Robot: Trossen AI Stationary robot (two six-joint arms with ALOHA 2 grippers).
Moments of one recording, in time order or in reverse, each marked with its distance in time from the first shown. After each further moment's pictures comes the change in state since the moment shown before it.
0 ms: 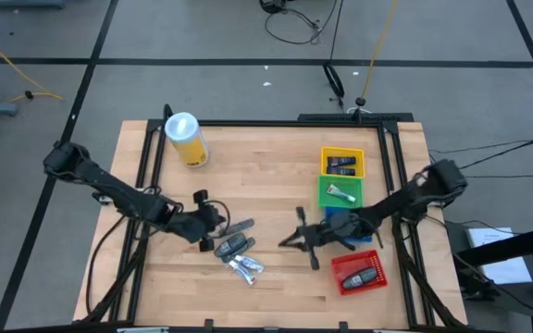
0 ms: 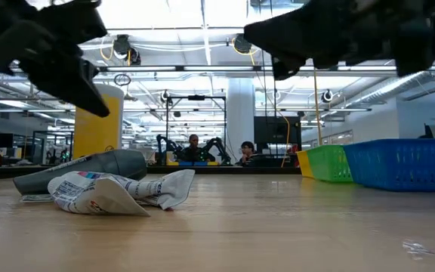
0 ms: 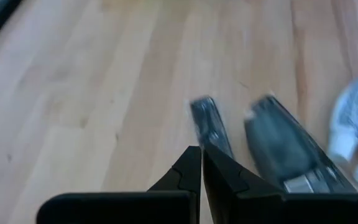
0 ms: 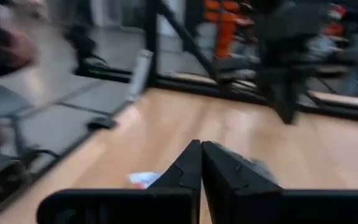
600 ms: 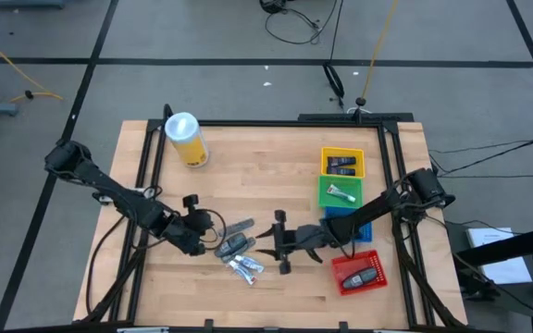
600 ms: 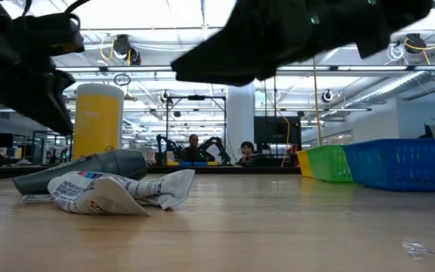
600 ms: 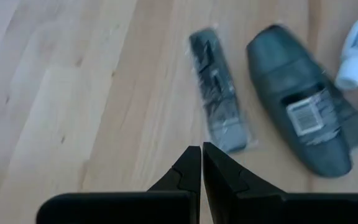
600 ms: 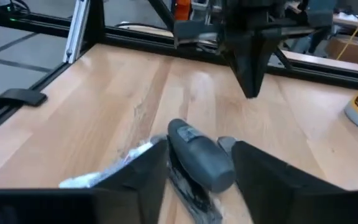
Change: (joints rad) left arm -0.100 0.000 0.000 -0.231 -0.002 -0.177; right arm 0.007 0.196 0.344 -0.361 0.188 0.000
